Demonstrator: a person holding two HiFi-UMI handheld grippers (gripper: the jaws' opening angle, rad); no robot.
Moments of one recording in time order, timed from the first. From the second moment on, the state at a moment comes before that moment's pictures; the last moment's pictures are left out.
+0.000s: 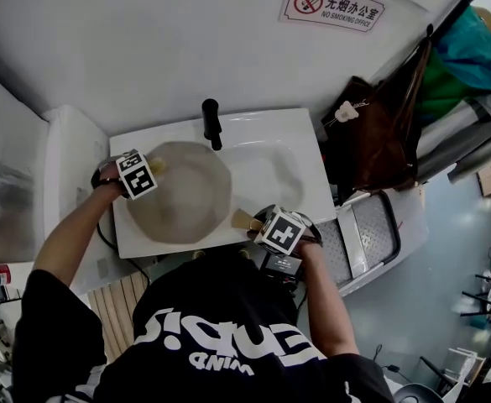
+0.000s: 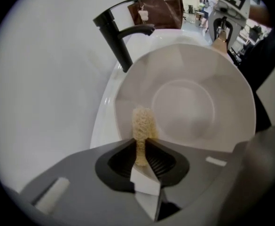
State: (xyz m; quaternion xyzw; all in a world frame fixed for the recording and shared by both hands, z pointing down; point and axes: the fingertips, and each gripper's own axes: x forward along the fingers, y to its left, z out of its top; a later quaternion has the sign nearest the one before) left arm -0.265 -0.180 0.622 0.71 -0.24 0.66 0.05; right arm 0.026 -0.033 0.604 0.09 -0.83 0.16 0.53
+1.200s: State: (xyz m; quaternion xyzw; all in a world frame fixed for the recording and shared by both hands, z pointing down) left arm -0.185 -0.027 0.649 0.72 -0.05 0.65 0.23; right arm 0.024 -0.036 0.605 0.09 -0.83 0.16 0.52
